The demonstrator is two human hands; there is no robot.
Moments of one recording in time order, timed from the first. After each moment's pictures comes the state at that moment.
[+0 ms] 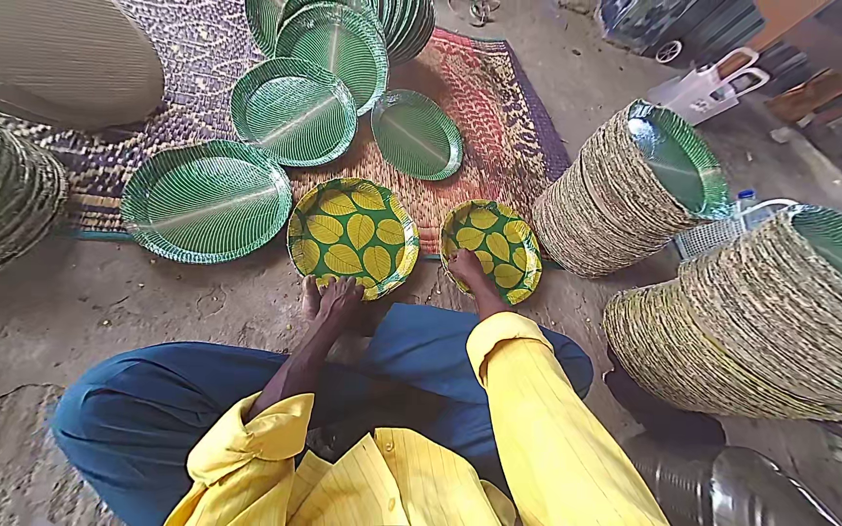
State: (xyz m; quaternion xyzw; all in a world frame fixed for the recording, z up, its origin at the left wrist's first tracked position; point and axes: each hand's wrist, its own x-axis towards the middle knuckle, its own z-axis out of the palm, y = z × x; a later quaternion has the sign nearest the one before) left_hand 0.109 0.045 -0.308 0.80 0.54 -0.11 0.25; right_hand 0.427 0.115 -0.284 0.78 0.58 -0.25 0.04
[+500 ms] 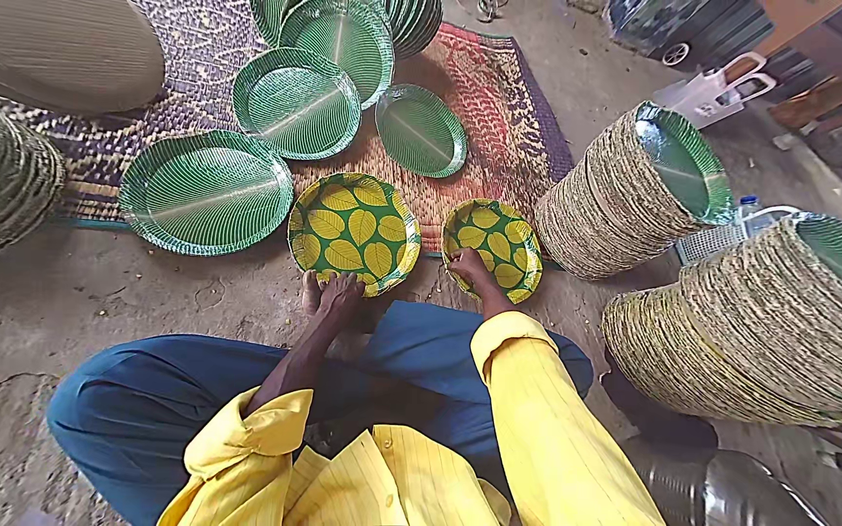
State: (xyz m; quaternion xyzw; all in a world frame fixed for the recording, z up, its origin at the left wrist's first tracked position) left_hand 0.110 0.043 -0.303 0.80 0.54 -0.10 0.26; right_hand 0.439 0.120 -0.289 0.76 0.59 -0.29 0.02
